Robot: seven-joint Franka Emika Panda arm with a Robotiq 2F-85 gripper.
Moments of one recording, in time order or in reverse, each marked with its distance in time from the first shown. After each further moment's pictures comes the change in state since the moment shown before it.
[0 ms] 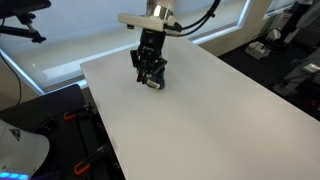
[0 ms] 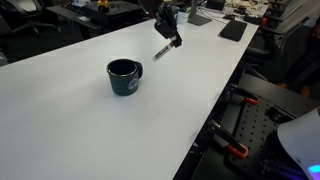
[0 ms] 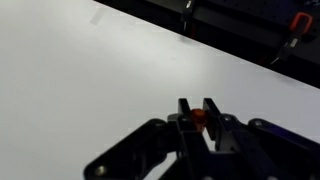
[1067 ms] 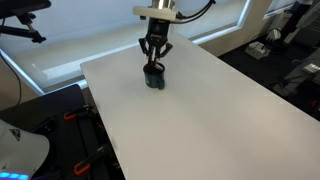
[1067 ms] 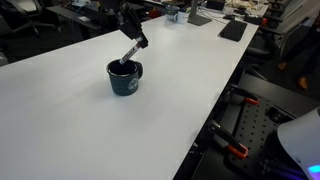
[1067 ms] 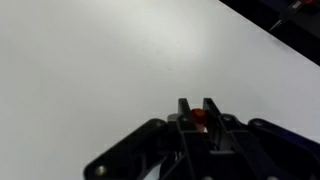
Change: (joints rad) arm 0.048 0.166 0.069 0.255 -0.013 -0.022 -0.119
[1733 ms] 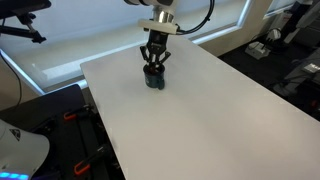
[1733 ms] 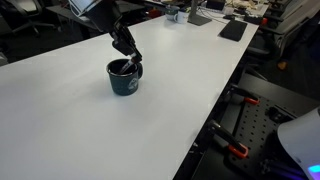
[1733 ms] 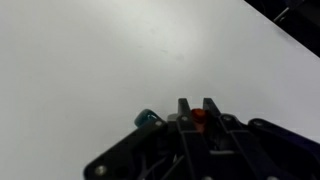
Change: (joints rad) arm 0.010 0.135 0.017 0.082 0.001 0.015 -0.047
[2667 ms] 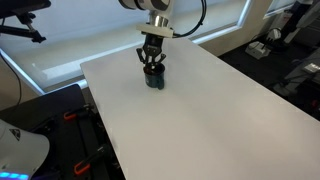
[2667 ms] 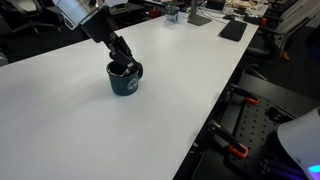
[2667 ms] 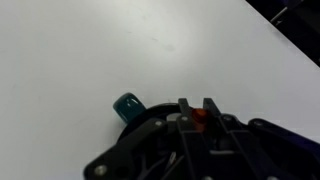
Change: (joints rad) arm 0.026 0.055 0.018 0.022 -0.002 0.000 -0.045
